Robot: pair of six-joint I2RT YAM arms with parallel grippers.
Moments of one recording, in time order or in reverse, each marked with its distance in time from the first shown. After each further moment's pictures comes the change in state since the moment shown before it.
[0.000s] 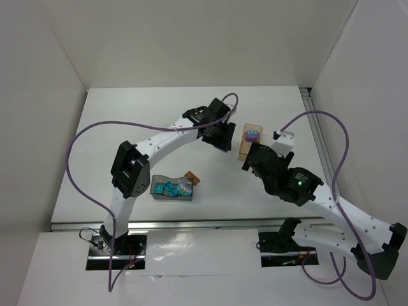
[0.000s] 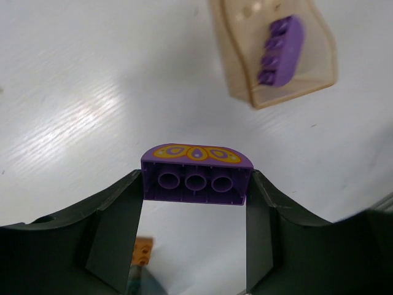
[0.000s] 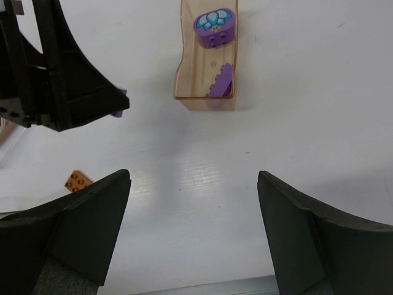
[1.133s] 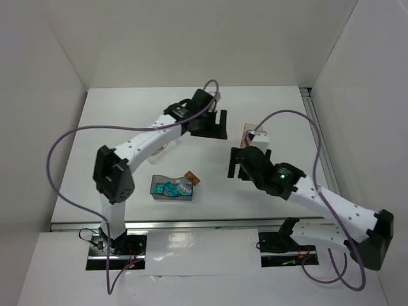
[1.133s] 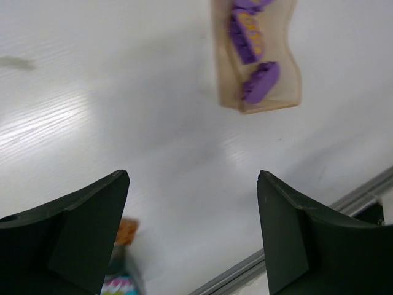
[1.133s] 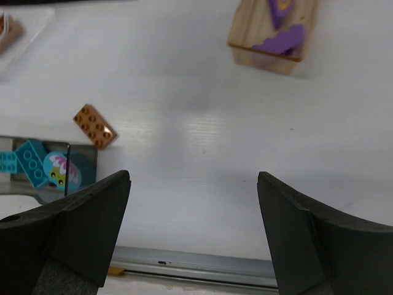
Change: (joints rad) left arm 0.044 -0.084 -0.005 0.056 0.053 -0.164; right arm -0.002 0.066 -0.019 0.074 -0.235 -0.114
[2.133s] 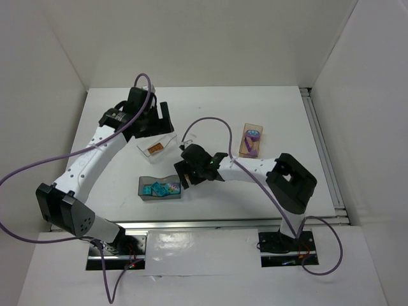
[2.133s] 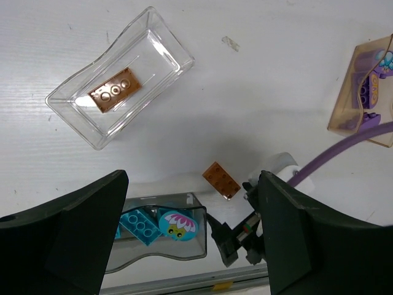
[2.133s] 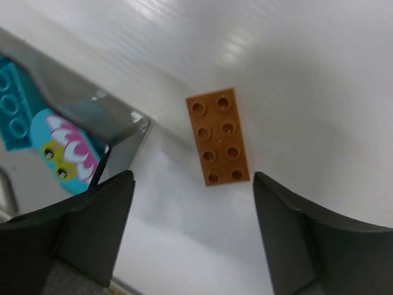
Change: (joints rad) left arm 0.324 -0.548 -0.401 -0.133 -0.167 -0.025; right arm 0.082 0.826 0.220 0.460 -0.479 -0.311
